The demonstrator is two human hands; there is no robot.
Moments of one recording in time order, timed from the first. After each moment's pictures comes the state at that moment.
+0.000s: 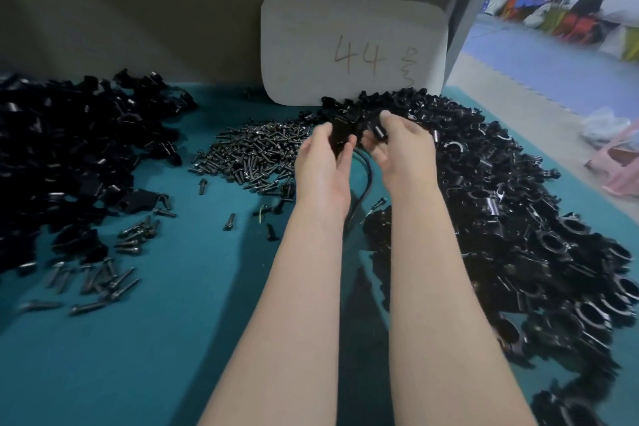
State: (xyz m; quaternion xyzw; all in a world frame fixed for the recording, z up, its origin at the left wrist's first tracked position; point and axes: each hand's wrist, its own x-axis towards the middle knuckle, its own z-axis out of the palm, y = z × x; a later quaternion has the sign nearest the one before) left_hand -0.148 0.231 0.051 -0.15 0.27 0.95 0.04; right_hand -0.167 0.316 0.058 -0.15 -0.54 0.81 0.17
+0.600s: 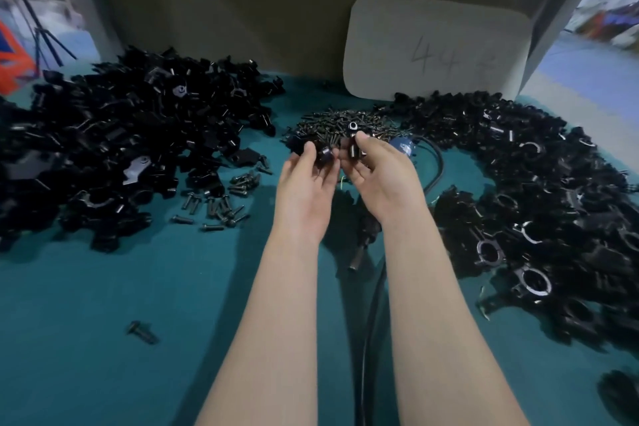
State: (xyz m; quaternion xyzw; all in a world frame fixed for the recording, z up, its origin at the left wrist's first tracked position) left_hand -0.080 0.114 0.009 -0.12 0.23 0.96 -0.04; right_hand -0.104 0.208 0.025 -0.03 -0.49 0.87 -0.04
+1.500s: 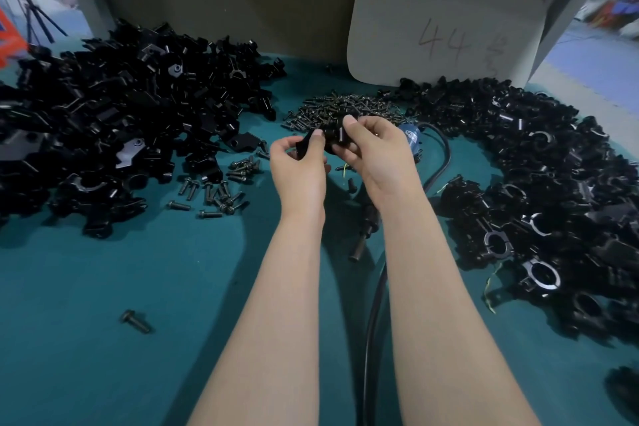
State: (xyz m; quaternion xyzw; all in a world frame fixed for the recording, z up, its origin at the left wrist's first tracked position) left_hand -0.085 0.117 -0.001 -0.22 0.53 0.80 -0.18; right_hand -0.108 0.195 0.024 -0.01 -0.64 0.77 0.01
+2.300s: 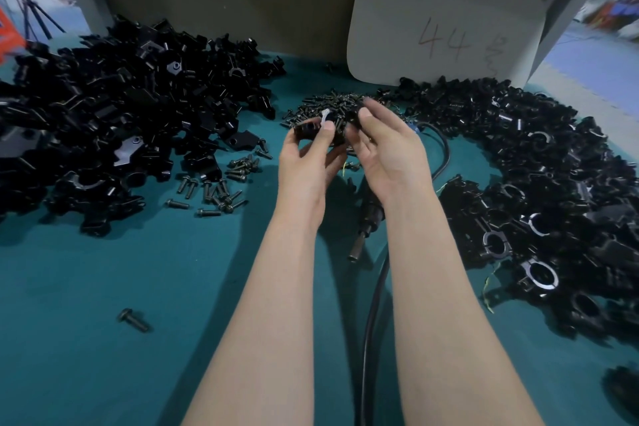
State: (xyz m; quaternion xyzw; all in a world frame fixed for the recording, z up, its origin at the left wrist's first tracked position) left_hand -0.085 0.117 0.003 -0.10 0.41 0.90 -0.10; right_hand -0.106 0.202 0.030 -0.04 -0.50 0.86 0.02
